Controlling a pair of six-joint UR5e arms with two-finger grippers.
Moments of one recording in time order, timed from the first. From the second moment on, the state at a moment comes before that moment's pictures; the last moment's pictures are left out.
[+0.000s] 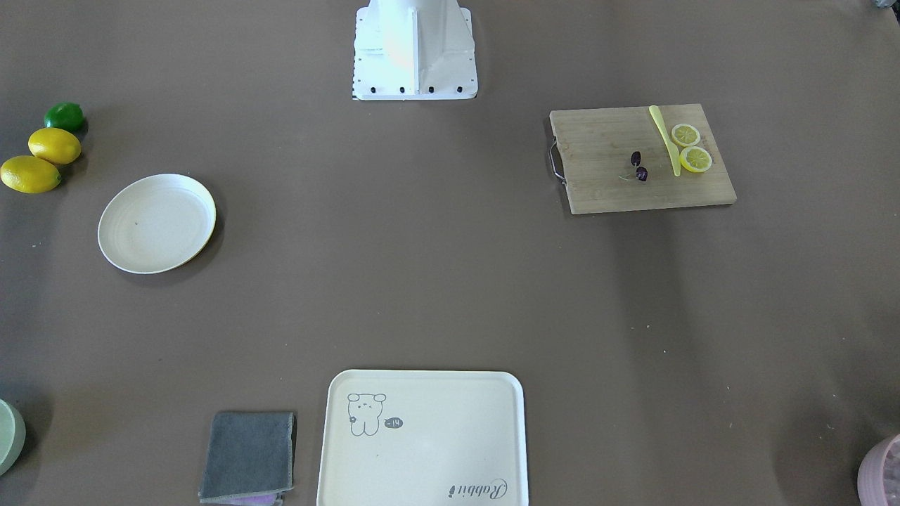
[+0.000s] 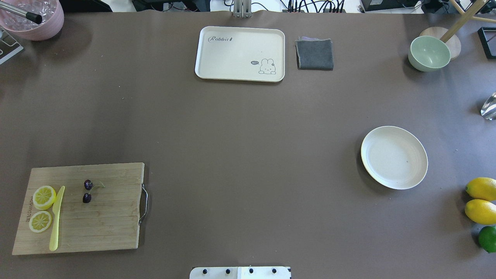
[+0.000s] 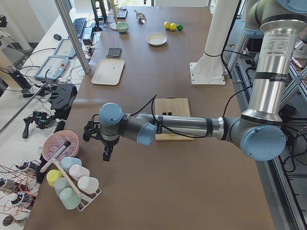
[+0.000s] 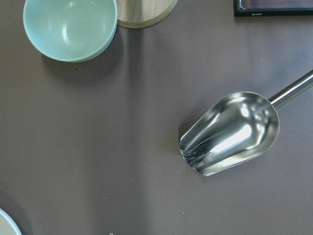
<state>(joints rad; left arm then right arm) -1.56 -1.69 -1.49 -1.89 -2.37 -0.20 1.54 -1.49 1.63 -1.60 2.35 0.13</state>
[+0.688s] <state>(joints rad) -1.56 -1.68 -1.51 -1.90 -2.37 -0.20 1.52 -1.49 1.65 -1.54 2.35 0.15</state>
